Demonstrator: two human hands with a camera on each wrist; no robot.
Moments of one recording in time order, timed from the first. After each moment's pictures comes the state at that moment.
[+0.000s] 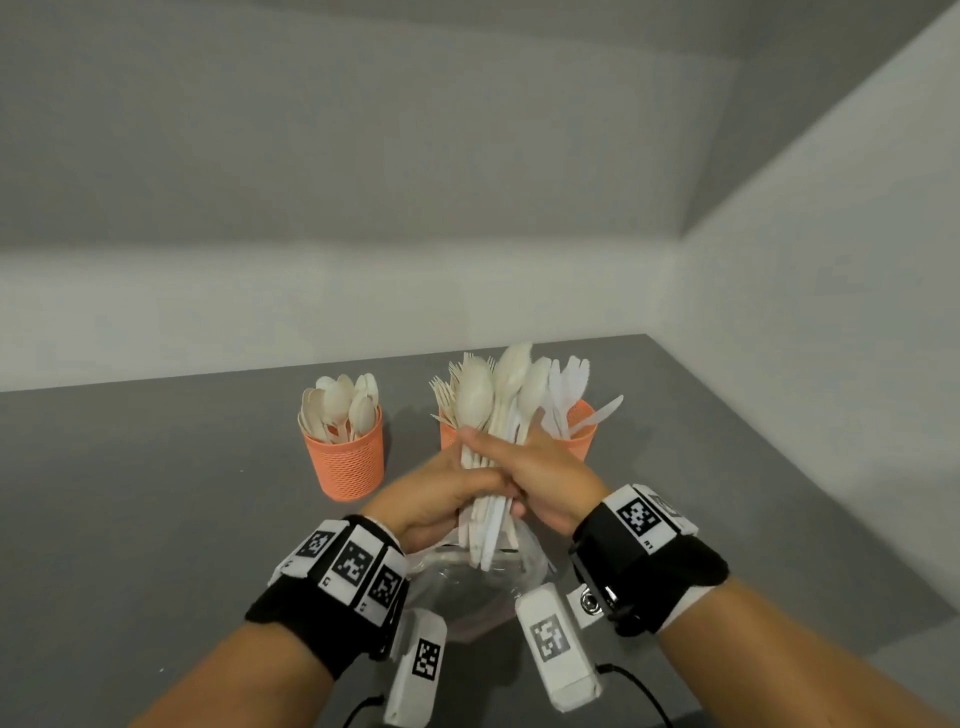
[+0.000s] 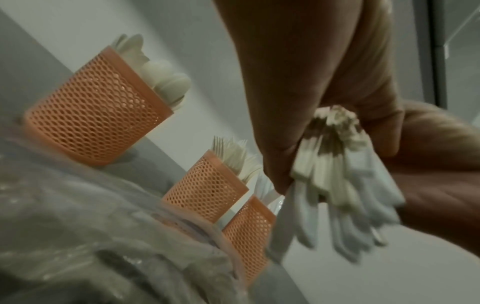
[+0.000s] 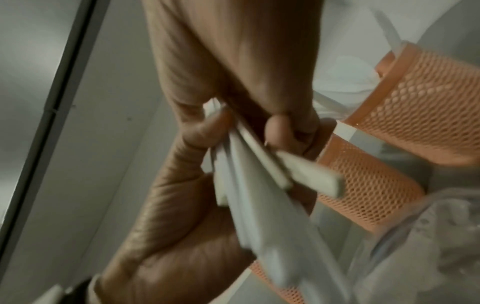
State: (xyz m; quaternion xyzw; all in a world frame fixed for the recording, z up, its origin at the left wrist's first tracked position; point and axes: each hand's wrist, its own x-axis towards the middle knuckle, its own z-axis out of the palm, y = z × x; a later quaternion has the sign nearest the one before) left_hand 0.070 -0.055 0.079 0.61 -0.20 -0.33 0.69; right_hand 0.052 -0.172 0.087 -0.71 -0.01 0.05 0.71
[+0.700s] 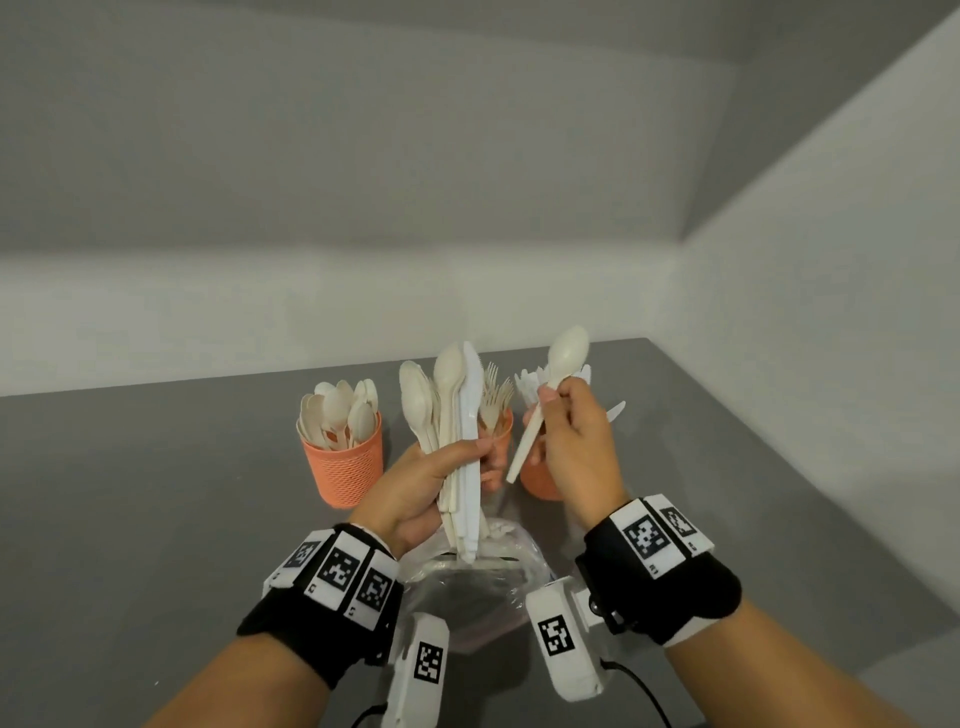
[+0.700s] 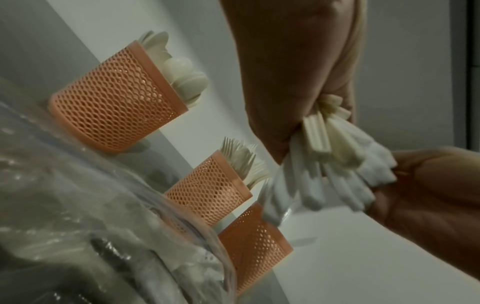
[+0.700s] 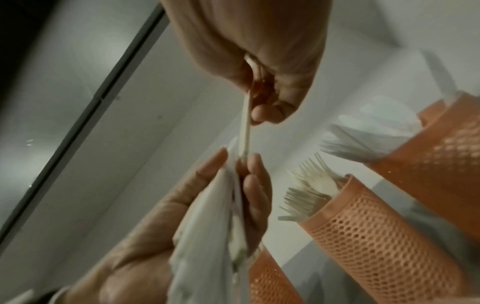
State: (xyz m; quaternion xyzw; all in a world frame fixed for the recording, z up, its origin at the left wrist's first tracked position) left_hand 0.086 -0.047 0.071 0.47 -0.08 -0.27 0.83; right_hand 0.060 -0.189 0.093 -0.76 0.06 -0.24 0.60
